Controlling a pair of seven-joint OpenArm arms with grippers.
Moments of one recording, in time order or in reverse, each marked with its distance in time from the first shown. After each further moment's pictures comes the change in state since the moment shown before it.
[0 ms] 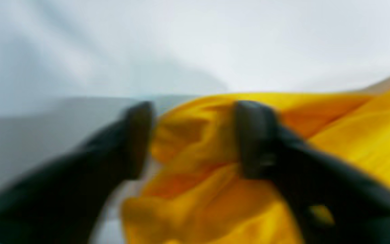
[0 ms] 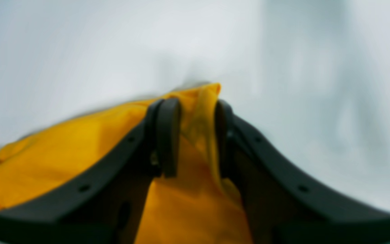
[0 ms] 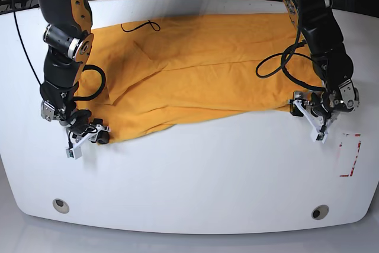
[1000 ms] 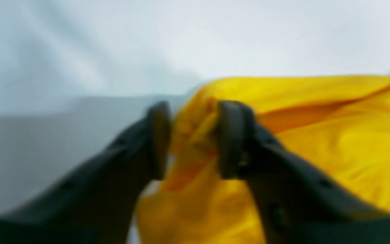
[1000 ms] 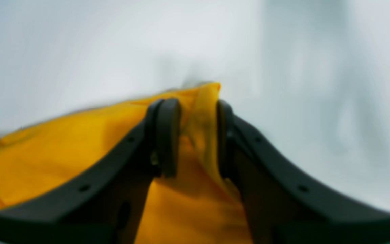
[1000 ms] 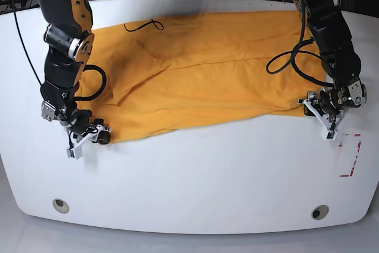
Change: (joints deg) left arm 0.8 -3.6 -0.2 -4.3 -1.0 0.1 -6.0; right arm 0.0 -0.2 0.0 0.0 0.0 0.0 0.0
